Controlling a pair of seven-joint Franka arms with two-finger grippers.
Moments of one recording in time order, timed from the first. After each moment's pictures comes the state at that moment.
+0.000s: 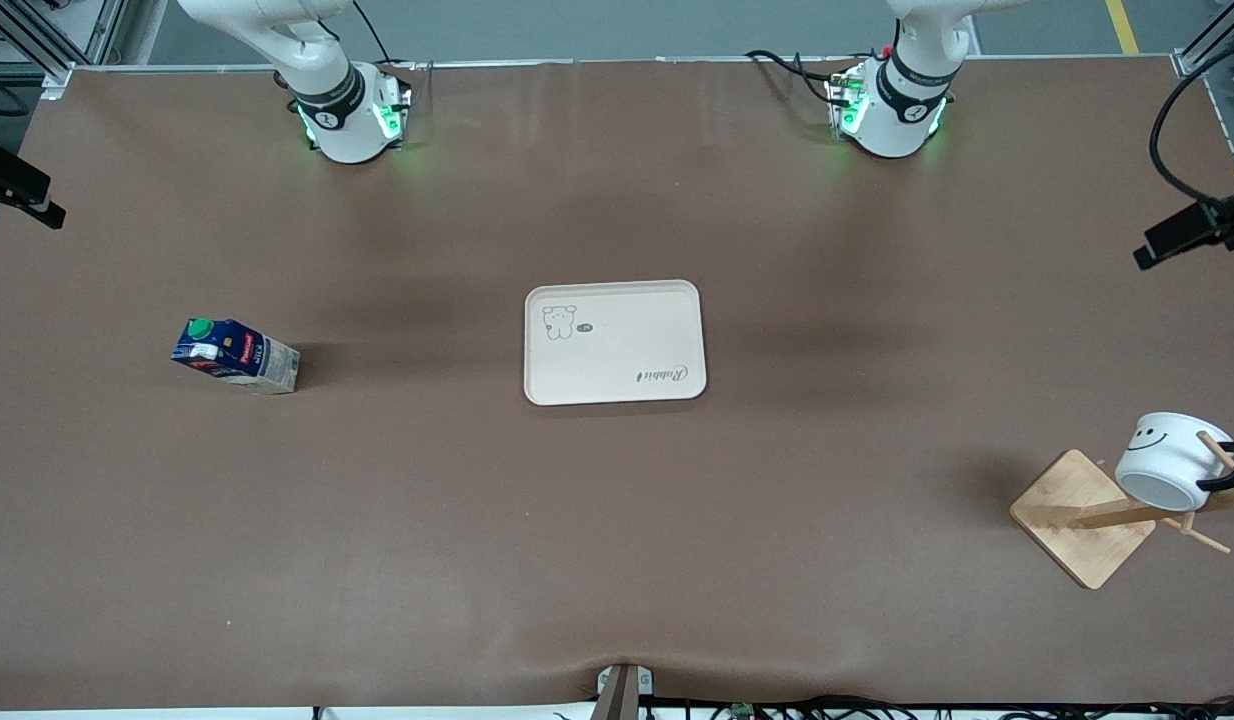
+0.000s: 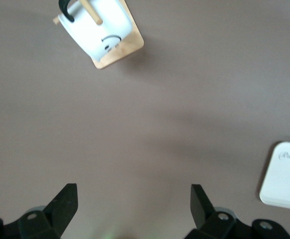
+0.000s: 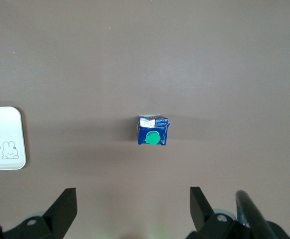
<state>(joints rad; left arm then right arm) 0.17 0.03 -0.10 -1.52 0.01 1.54 -0.15 0.10 -0.06 -0.20 -1.49 -0.01 1.43 -0.11</state>
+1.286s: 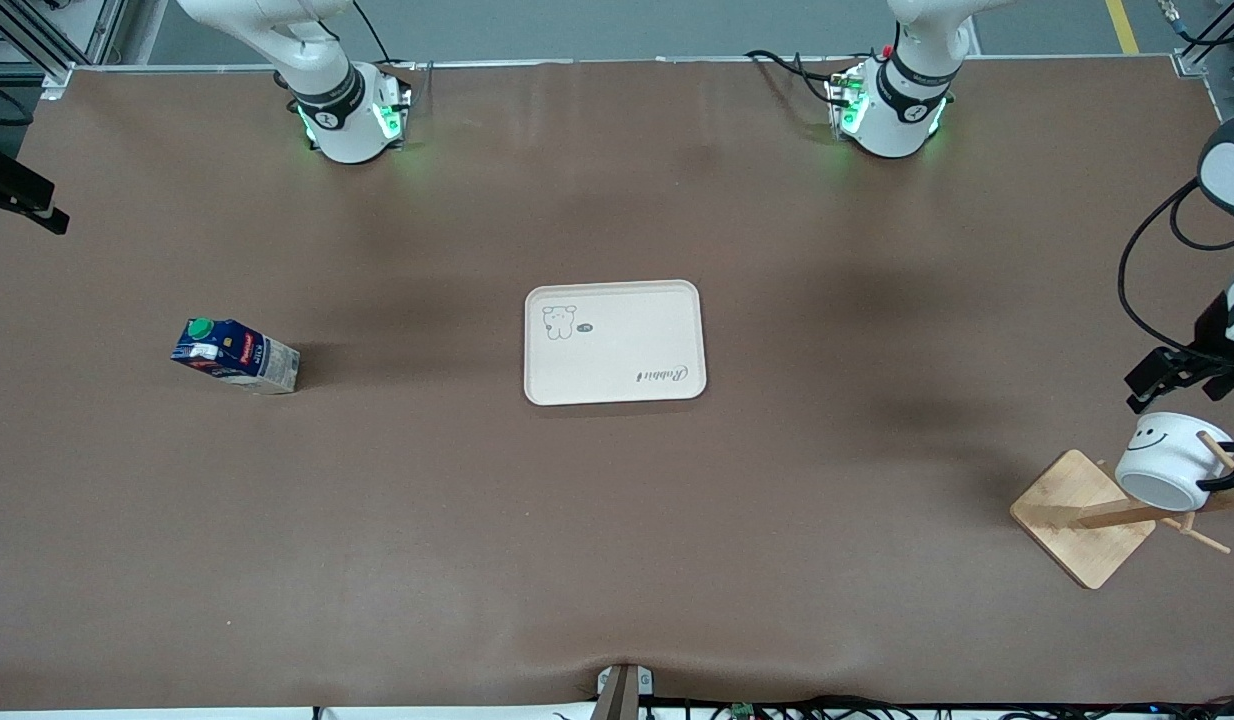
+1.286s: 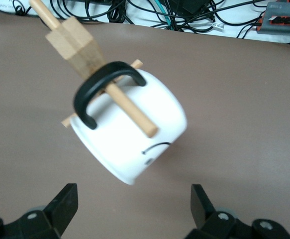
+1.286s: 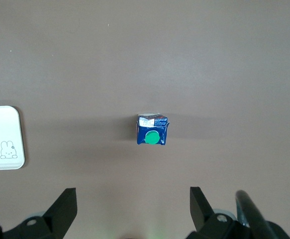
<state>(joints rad) 0.32 0.09 -0.10 -1.98 -0.01 2.43 0.11 0.10 -0.04 -0.20 -1.49 -0.01 1.43 -0.11</state>
